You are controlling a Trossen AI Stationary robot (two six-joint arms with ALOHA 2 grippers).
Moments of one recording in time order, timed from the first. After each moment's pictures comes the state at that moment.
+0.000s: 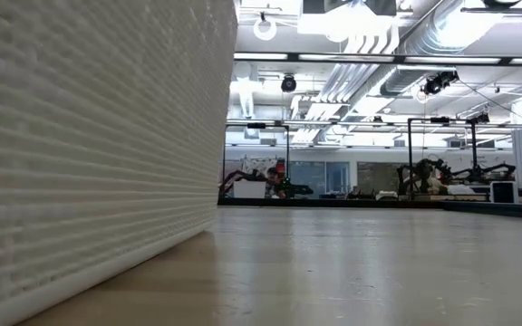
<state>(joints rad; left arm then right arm) -0.51 1.32 1.19 -0.98 -0.31 -0.72 0.33 1.81 2.00 -0.81 0.15 -0.16</state>
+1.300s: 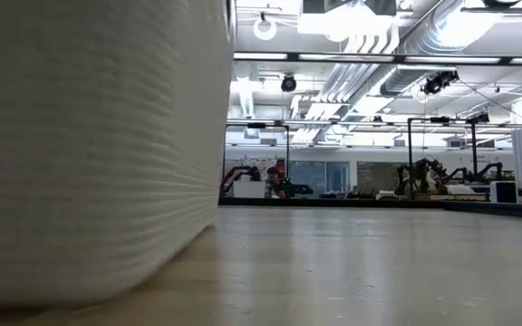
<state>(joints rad) -0.39 0.96 1.29 -1.23 -0.39 -0.88 0.21 2.10 1.94 -0.52 0.19 -0.04</state>
